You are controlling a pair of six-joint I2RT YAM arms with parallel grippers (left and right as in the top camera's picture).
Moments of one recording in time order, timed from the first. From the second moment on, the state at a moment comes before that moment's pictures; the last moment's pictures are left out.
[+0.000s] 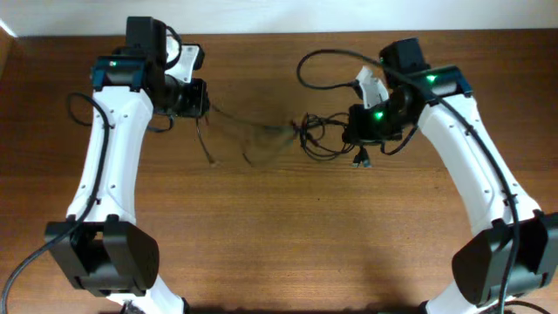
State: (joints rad) left arm -0.01 1.82 1.81 -1.17 0.29 0.12; right arm 0.24 1.79 1.66 -1.19 -0.42 0.13
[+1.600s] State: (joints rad) left arm -0.48 1.78 1.24 -0.41 0.34 0.09; right arm 0.19 1.84 1.66 -1.10 -0.54 0.27
